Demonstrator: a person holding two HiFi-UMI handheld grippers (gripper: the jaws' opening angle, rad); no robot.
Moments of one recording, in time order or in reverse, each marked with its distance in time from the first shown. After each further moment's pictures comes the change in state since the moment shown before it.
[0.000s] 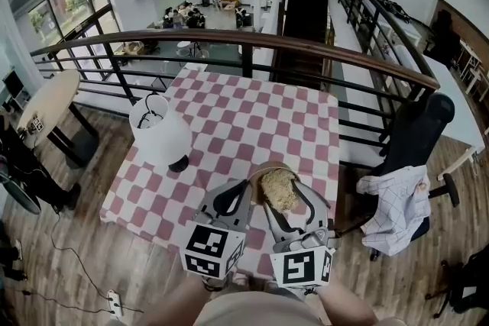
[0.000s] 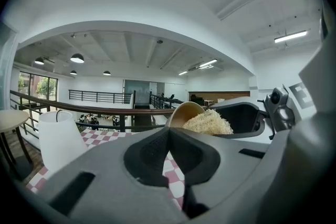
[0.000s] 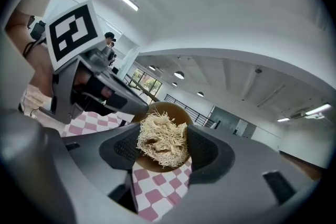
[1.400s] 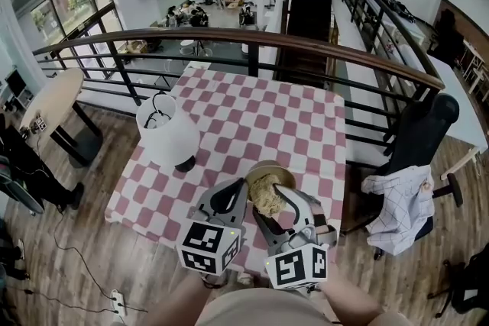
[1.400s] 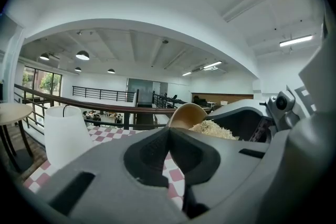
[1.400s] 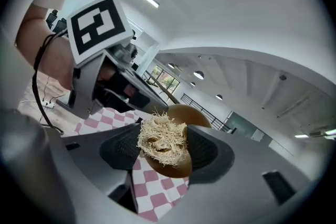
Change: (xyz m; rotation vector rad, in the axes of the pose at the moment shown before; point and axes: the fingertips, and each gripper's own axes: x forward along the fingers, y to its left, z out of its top) left arm -0.010 0.033 -0.009 -0.045 0.000 0.033; right arm 0.023 0.052 0.013 -0.134 0.016 0.190
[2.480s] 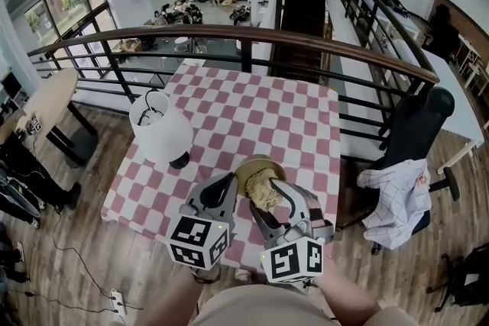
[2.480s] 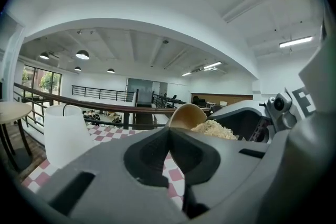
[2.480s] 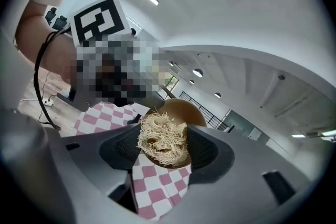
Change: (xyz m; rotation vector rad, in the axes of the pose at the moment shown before) left arm -0.002 0.004 -0.001 -0.020 -0.002 -0.015; right arm -0.003 -0.003 -0.007 -0.006 0.027 -0.012
